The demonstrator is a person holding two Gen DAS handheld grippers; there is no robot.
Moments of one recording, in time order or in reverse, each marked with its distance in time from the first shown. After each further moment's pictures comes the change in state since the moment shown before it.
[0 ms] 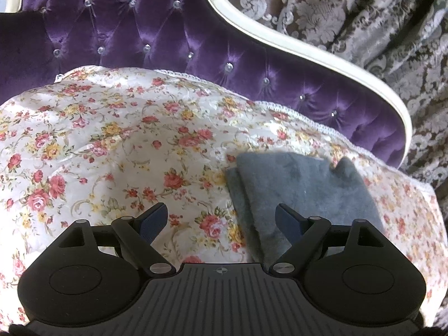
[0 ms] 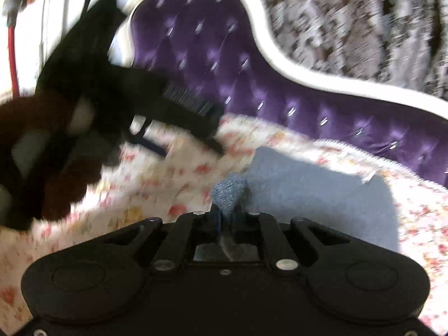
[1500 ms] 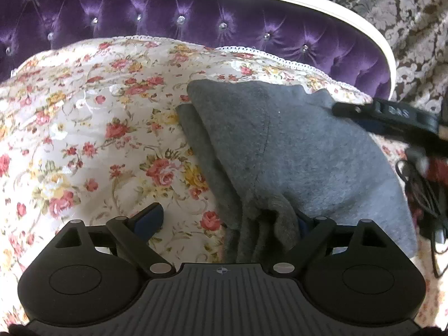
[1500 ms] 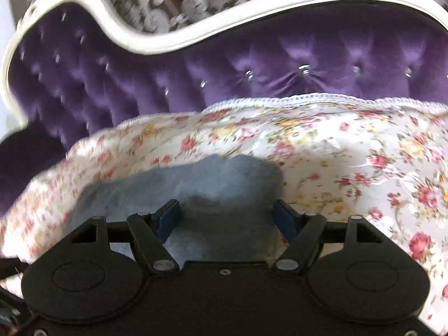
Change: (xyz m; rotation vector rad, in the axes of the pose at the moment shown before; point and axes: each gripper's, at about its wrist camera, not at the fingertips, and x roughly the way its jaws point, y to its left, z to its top) left arm 0.037 -0.033 -0.046 0.161 0.129 -0.045; right arm 0.053 -0.238 0.002 0.522 0.064 -0.029
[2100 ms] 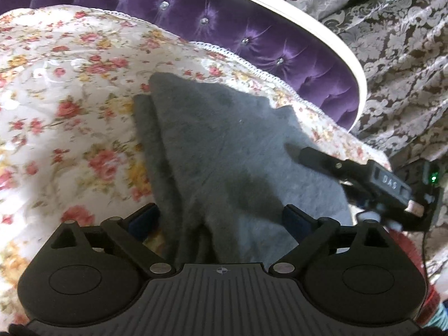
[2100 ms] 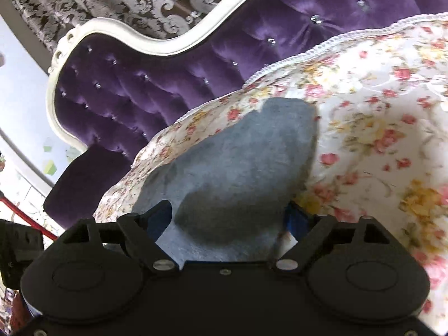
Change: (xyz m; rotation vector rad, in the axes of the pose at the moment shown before) left arm 0.018 -0.001 0.011 -0.166 0.006 -0.249; right arm 0.000 -0.020 -0.026 0.181 0.066 0.311
